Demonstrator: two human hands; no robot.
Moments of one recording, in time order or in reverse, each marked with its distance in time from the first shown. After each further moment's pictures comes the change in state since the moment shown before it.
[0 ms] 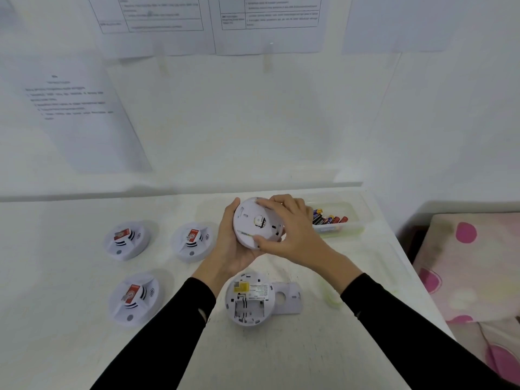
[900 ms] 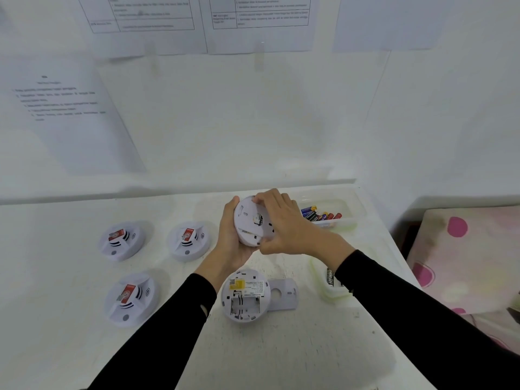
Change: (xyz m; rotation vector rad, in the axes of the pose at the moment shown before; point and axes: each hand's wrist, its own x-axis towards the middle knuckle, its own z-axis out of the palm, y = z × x) left_hand 0.006 -0.007 0.010 0.144 0.071 0.093; right_hand 0.017 0.002 -0.010 -0.196 -0.281 -0.054
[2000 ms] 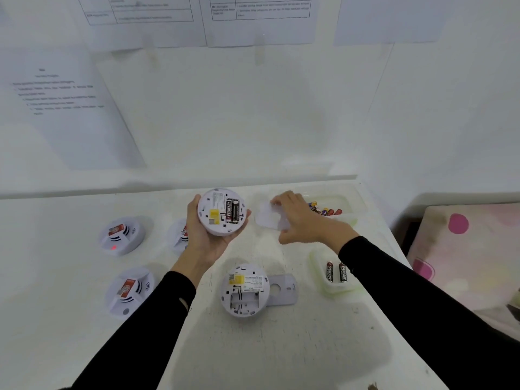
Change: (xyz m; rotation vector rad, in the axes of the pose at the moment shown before) left_hand 0.001 0.015 -0.048 -0.253 0.107 0.067; right_hand 0.004 0.050 0.008 -0.013 -0.169 0.097
